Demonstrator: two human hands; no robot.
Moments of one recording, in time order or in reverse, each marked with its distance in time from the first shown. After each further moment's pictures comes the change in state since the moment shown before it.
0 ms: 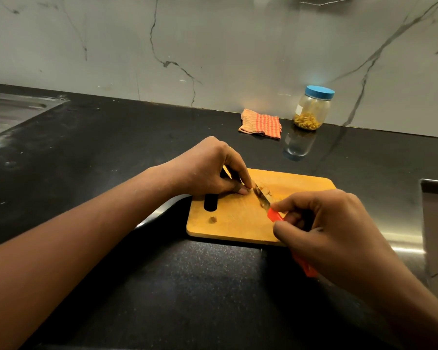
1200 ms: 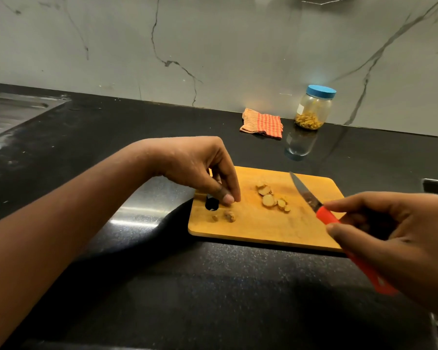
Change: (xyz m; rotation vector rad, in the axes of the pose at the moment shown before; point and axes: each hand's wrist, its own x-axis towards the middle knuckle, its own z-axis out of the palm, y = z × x) left_hand -0.012 0.019 -0.039 -0.074 -0.419 -0.182; right_hand -0.029 0.005 -0.048 0.025 0.062 0.077
